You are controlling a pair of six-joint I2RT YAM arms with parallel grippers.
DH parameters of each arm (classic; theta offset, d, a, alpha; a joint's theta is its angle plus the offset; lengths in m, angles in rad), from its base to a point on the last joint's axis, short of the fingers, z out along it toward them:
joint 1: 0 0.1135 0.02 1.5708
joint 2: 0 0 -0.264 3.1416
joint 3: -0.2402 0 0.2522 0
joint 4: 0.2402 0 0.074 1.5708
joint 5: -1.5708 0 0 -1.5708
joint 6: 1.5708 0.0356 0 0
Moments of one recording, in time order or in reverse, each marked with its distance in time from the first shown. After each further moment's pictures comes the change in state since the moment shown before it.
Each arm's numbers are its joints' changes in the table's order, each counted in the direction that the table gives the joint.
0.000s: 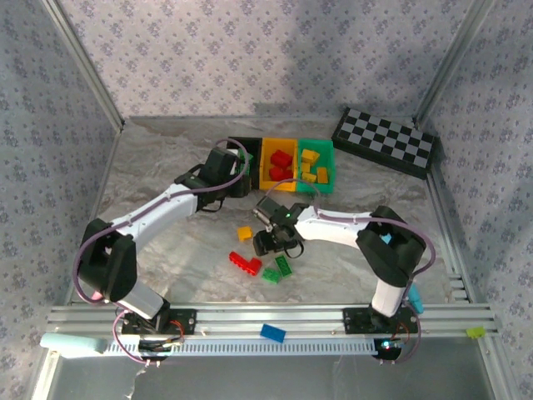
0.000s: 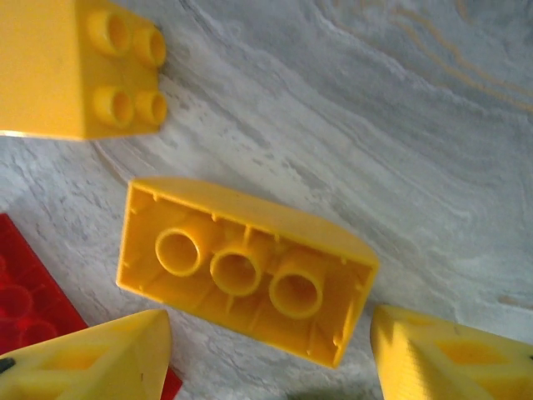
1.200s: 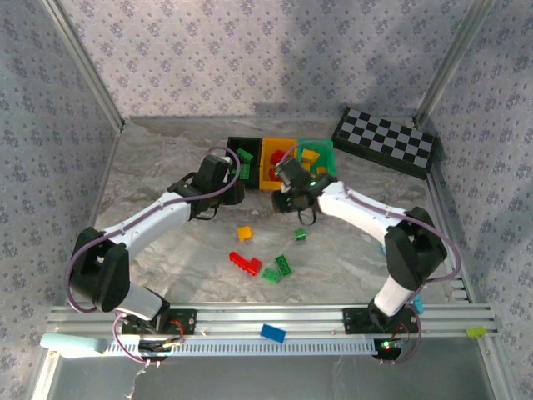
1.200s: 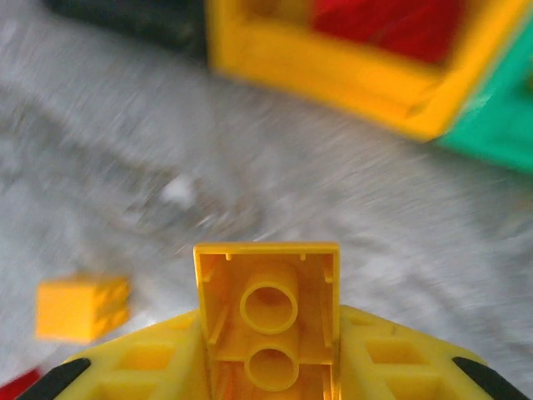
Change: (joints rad) left arm 0.019 0.076 0.114 -0.012 -0.024 -0.045; right arm -0.270 0.124 -0.142 0.034 -0.110 -0.188
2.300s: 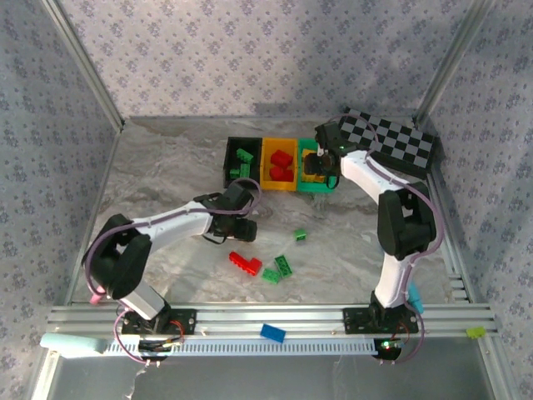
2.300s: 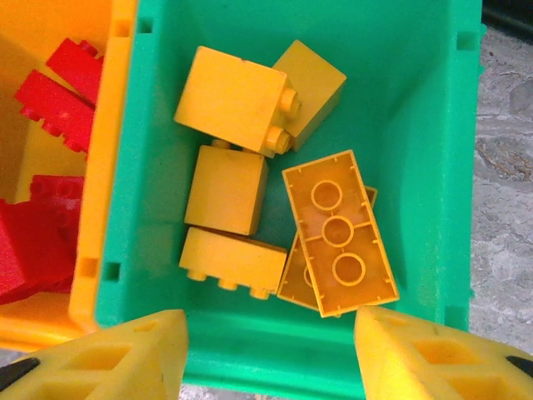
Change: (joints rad) left arm -0.171 -0.136 0.055 0.182 -0.056 -0.028; right arm -0.322 -0.212 -0.199 -0.041 -0.009 -0.127
